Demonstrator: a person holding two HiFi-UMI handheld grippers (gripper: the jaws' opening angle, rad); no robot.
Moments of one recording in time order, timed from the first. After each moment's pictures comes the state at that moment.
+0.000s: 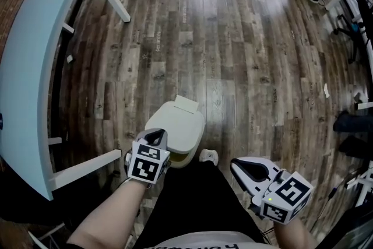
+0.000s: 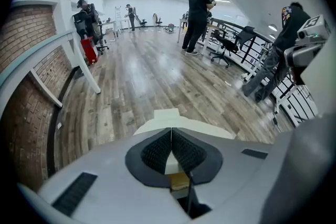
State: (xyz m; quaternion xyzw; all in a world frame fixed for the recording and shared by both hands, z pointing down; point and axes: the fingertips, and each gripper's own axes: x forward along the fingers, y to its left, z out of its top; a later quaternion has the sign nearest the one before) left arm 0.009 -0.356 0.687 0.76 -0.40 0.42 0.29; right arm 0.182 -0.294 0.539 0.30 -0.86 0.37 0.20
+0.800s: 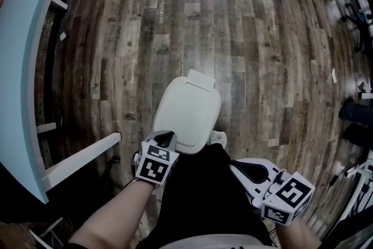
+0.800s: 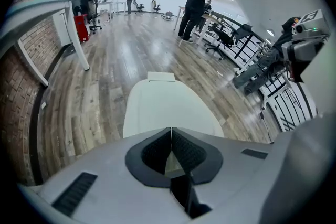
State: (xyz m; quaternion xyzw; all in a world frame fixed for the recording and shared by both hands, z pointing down) left arm -0.025 -0.277 0.787 0.76 -0.34 0.42 0.36; right arm 0.109 -0.247 0.612 0.27 -0.84 0.42 0.23
